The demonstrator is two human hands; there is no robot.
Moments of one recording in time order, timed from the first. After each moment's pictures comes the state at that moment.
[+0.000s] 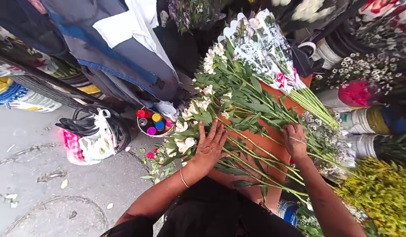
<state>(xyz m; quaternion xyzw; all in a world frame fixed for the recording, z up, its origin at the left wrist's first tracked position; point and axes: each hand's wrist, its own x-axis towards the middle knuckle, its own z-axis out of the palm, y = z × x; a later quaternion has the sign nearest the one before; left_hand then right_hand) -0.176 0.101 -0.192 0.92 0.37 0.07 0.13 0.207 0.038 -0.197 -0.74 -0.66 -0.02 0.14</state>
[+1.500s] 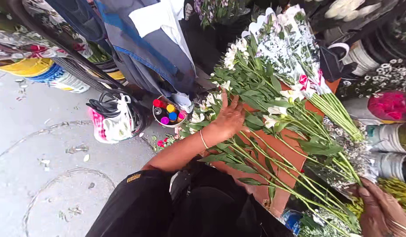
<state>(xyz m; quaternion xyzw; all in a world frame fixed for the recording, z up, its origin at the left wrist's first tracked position) -0.158 0.184 -0.123 0.90 0.34 -0.04 0.26 0.171 -0.097 -0.069 -0.72 -0.63 0.04 0.30</state>
